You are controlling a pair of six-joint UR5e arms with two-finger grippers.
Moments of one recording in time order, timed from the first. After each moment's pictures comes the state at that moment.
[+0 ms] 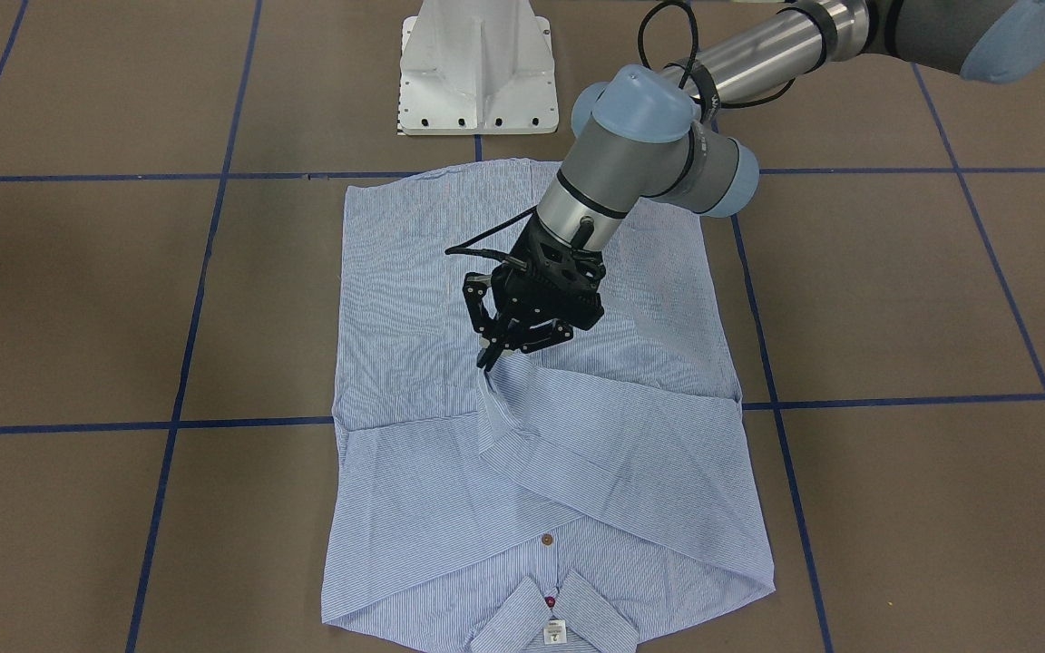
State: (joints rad) left arm -0.63 -2.35 -1.43 -2.28 -1.74 -1.07; right arm 1.22 -1.24 2.05 -1.72 2.11 0.52
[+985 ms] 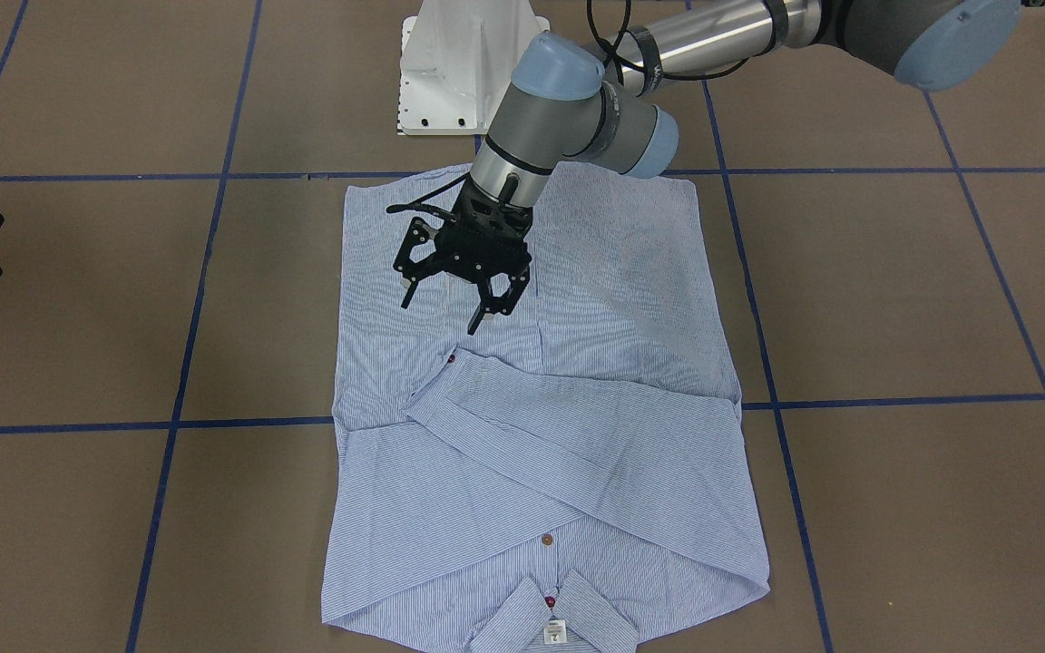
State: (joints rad) left arm -0.50 -2.36 -1.53 -2.13 -1.59 -1.08; right arm 1.19 -1.23 2.07 -1.72 2.11 0.64
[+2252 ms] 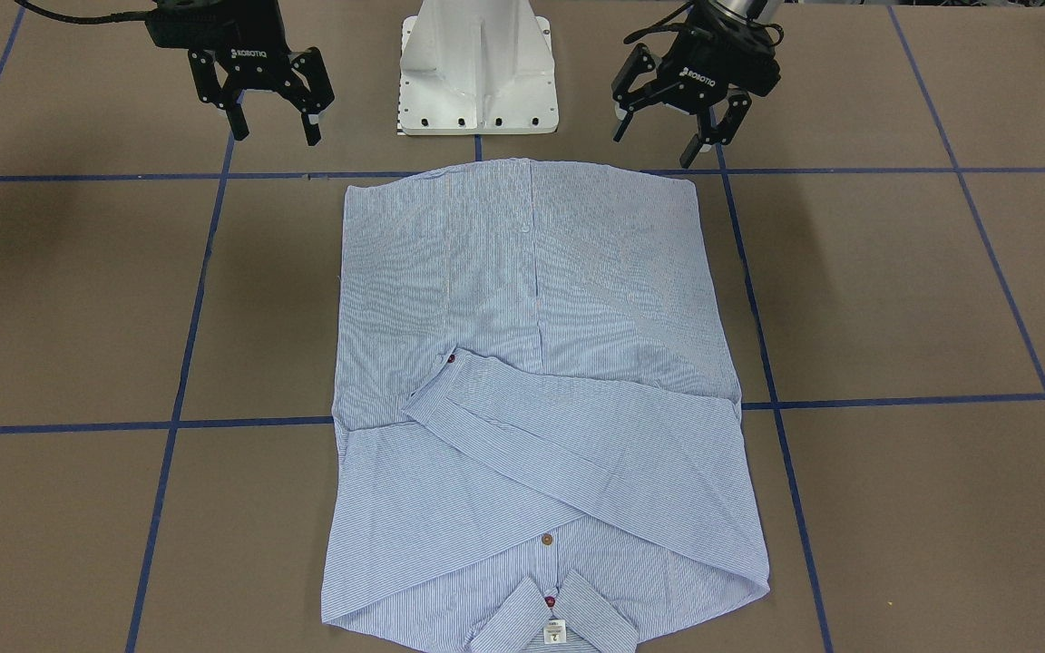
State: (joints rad) left arm -0.42 -1.63 -2.27 -2.00 -1.63 -1.23; right arm 0.27 -1.41 2.43 -1.73 1.36 1.61
